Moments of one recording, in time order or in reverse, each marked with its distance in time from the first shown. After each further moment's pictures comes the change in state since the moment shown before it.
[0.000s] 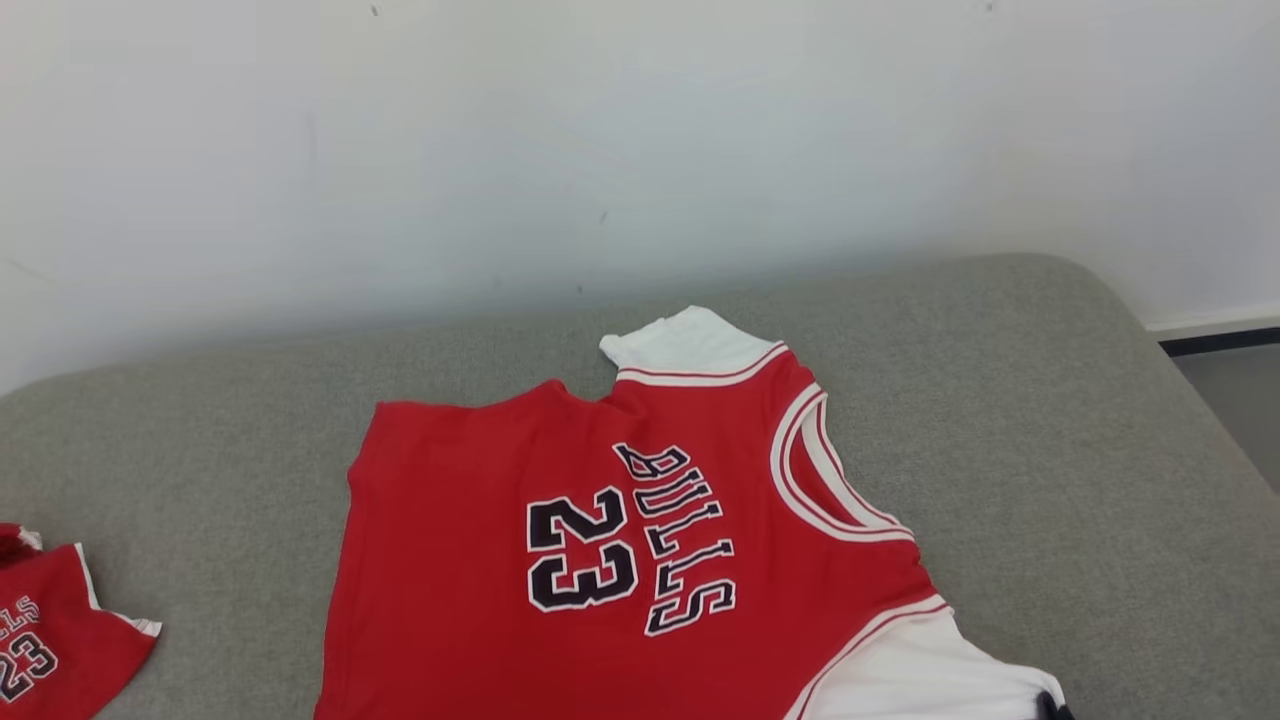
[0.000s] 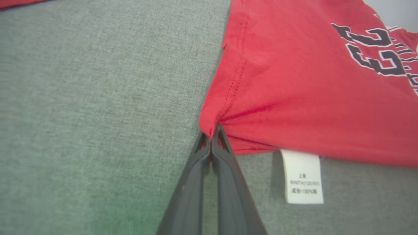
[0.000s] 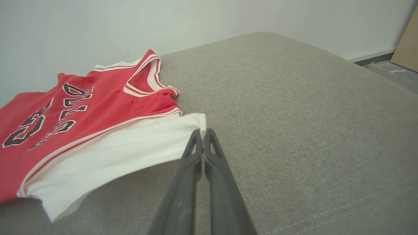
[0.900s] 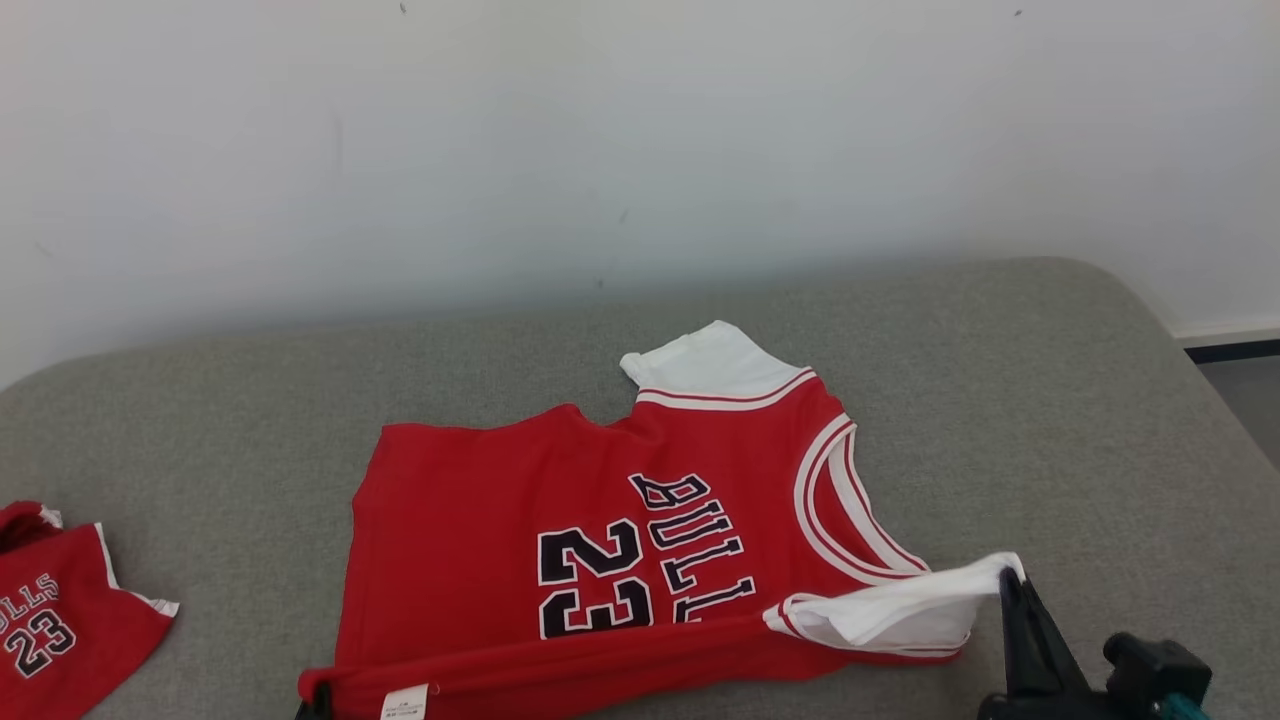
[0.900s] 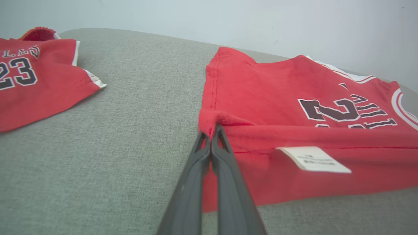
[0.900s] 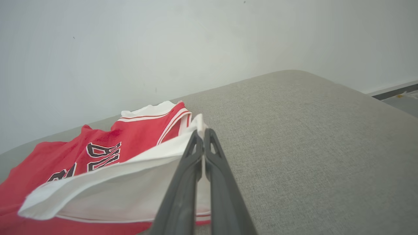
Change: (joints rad) left arm 0.018 -0.045 0.094 -0.248 0.171 -0.018 0.001; right arm -0.133 0.029 0.031 -0.025 0.014 0.000 -0.001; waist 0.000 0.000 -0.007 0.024
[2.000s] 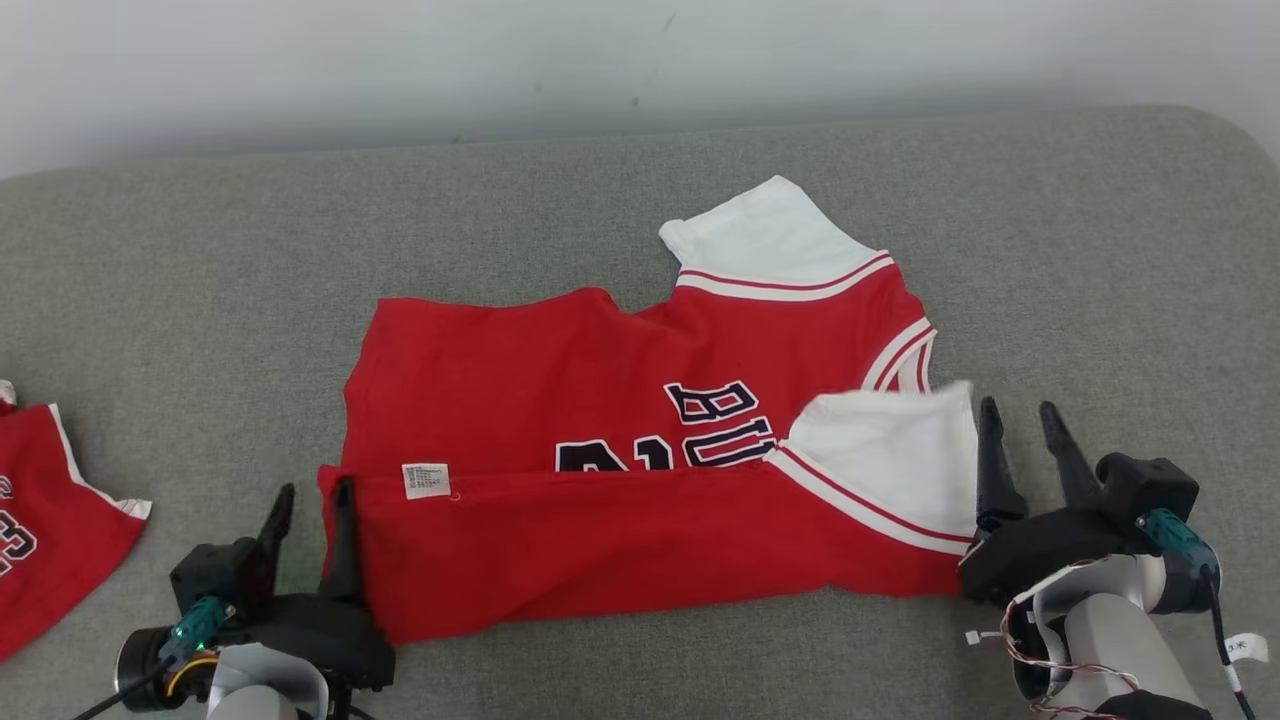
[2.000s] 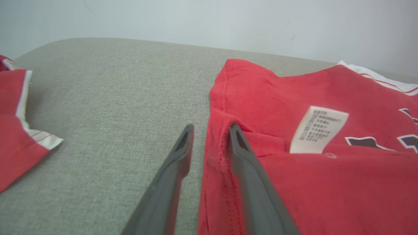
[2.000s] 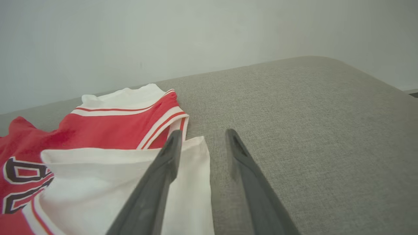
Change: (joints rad) left arm -0.345 0.010 -0.031 0.107 0.059 0.012 0.000; right arm -0.423 -0.001 -0.084 0.296 -0.158 0.000 -0.002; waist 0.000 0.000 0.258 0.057
